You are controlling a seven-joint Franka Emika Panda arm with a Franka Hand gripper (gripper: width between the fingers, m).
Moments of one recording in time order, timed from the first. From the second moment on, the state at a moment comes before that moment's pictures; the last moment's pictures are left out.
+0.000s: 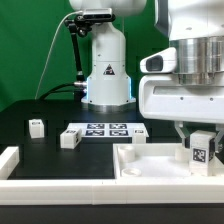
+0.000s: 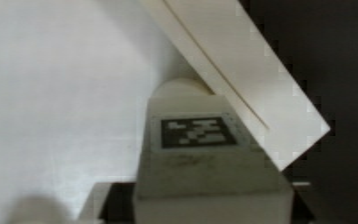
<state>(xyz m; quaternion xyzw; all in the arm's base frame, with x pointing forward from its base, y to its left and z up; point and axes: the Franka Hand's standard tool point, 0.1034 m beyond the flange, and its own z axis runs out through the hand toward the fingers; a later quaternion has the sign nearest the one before) 0.627 0.114 0.068 -0.91 0.40 -0.03 0.05</state>
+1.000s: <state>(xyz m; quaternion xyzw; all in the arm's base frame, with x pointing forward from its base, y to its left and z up) 0.621 0.113 0.067 -0.50 0.86 0.01 0.08</state>
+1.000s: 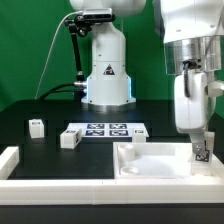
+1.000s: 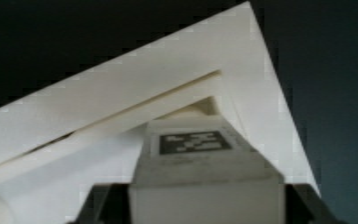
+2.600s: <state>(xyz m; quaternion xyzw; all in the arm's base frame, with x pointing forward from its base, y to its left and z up) 0.620 0.108 0.066 -0.51 0.86 -0.01 0.08</state>
